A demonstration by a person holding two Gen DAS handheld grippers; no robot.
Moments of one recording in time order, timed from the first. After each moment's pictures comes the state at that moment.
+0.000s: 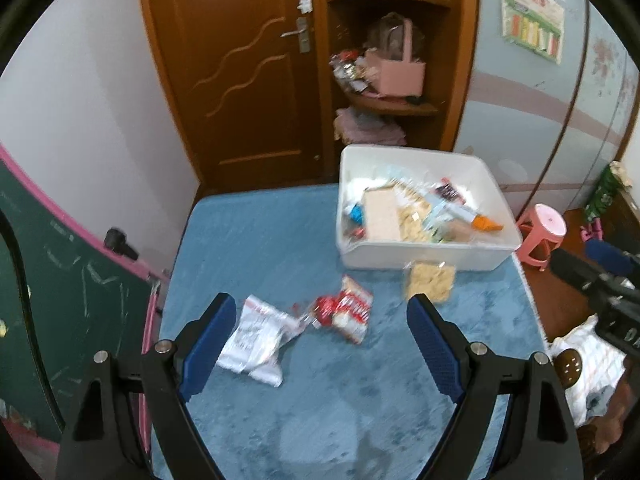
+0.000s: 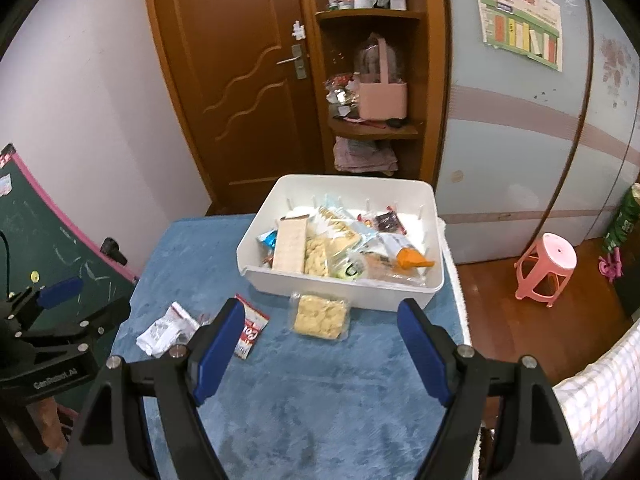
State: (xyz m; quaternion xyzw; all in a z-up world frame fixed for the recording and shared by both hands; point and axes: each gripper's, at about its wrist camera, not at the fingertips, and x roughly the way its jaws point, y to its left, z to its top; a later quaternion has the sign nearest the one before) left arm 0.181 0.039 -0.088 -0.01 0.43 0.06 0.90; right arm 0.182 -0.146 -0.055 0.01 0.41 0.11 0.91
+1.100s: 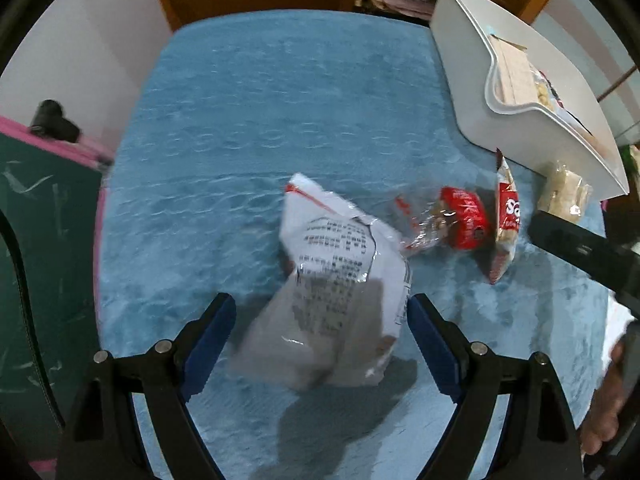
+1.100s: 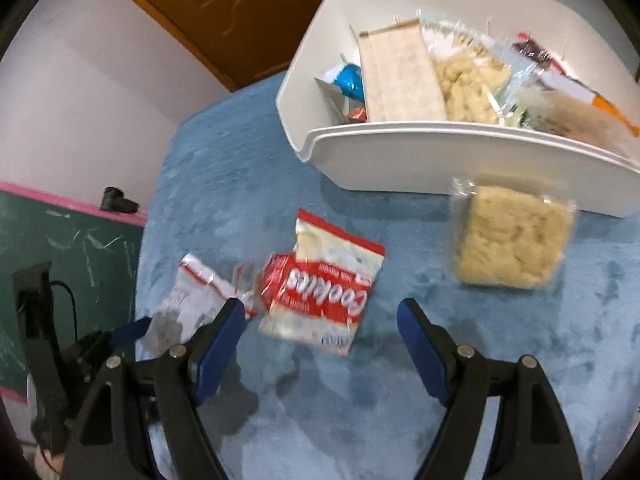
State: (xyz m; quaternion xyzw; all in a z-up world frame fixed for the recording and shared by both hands) left arm 0.264 0.159 -0.290 -0.07 0.63 0.02 0.77; right arm 0.284 -0.021 -0.245 0.11 0.61 0.16 0.77
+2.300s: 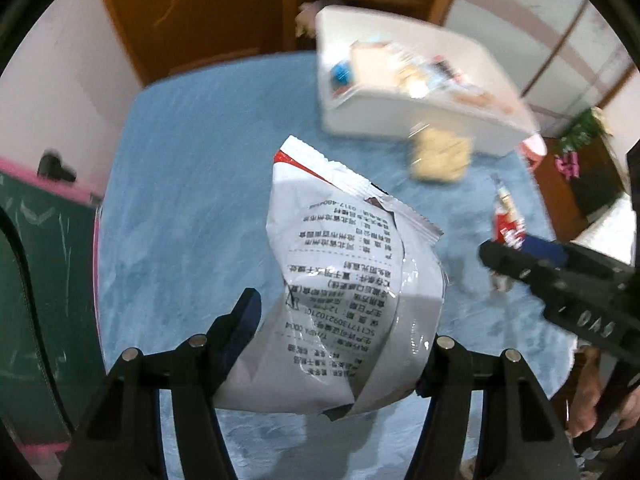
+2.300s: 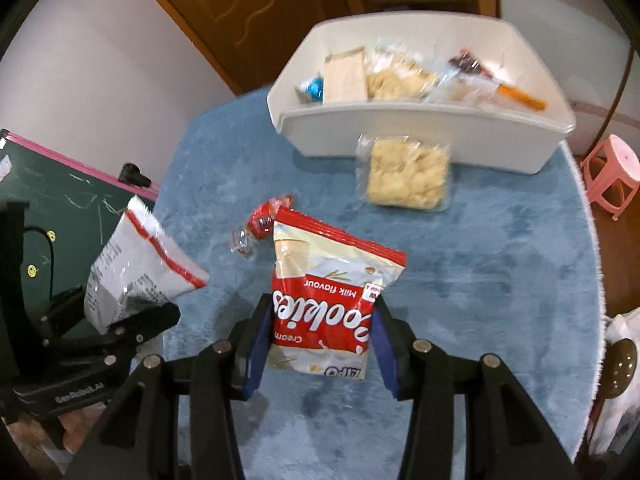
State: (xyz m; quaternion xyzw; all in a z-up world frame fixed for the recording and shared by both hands) left arm 0.195 0.064 -0.201 -0.02 0.57 -0.04 0.82; right arm 0.189 -0.107 -0.180 0.08 0.57 0.18 0.80
